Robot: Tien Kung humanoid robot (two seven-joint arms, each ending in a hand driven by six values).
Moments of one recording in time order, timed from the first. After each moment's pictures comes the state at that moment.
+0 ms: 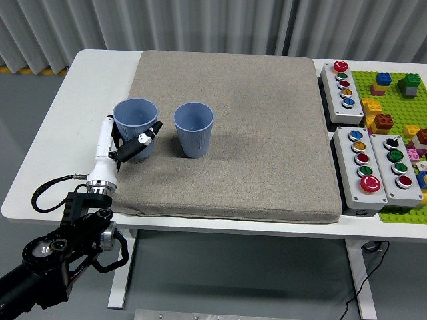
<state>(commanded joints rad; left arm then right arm) -0.34 0.18 -0.84 -1.07 0.82 0.50 -0.51 0.15 -0.06 2.00 0.24 -1.74 -0.15 -0.38</state>
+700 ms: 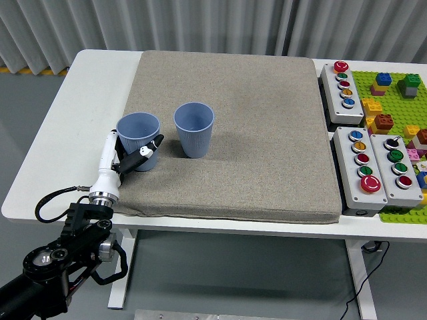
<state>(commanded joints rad) -0.31 0.17 -0.85 -1.07 0.83 0.44 -0.51 0.15 -0.06 2.00 0.24 -1.75 -0.14 -0.38</state>
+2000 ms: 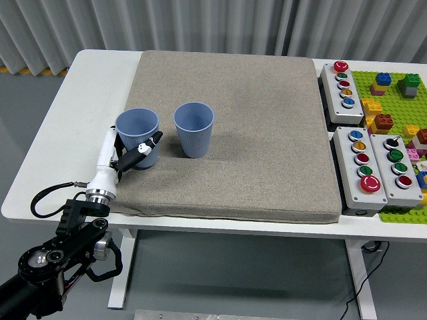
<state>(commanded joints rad) -0.29 0.18 -0.89 -1.09 0.92 0.41 -0.48 0.16 -0.06 1.99 0.24 -1.74 -0.15 -0.38</state>
